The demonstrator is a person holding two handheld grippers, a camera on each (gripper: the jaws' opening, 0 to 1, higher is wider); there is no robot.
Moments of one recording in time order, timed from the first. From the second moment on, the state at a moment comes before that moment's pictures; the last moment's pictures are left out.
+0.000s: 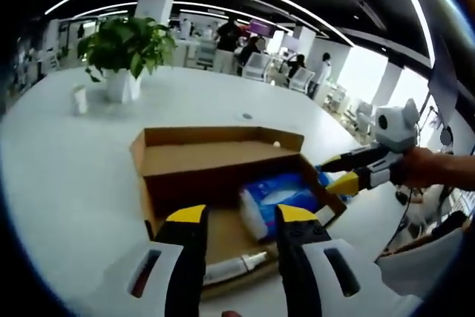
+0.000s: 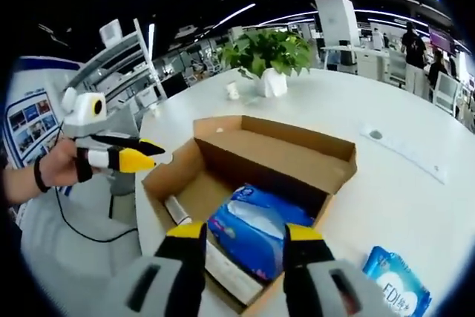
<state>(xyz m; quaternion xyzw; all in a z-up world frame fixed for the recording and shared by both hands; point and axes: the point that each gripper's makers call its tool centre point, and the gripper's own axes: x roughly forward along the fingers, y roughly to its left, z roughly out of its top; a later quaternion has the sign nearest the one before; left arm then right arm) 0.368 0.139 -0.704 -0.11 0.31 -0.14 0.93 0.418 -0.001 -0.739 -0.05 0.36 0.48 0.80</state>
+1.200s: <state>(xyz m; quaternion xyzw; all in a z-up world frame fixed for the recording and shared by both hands) 0.374 0.145 -0.710 -0.11 0.31 -0.15 0.93 0.431 0.030 -0.805 -0.31 0.39 0.56 0.66</state>
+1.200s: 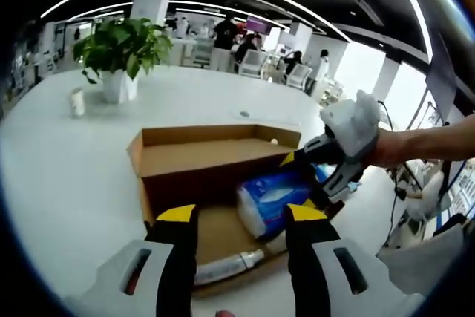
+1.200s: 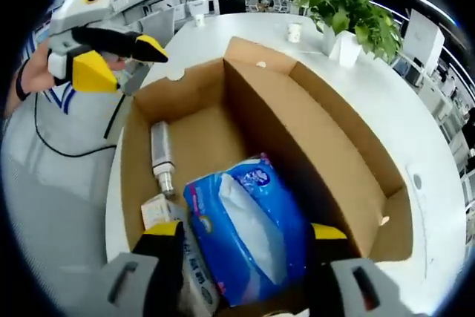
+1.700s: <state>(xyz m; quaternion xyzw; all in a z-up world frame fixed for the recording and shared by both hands) 0.374 0.141 -0.715 -0.10 0.32 -0.17 0.93 0.431 0.025 -0.825 -0.43 0.37 0.58 0.59</state>
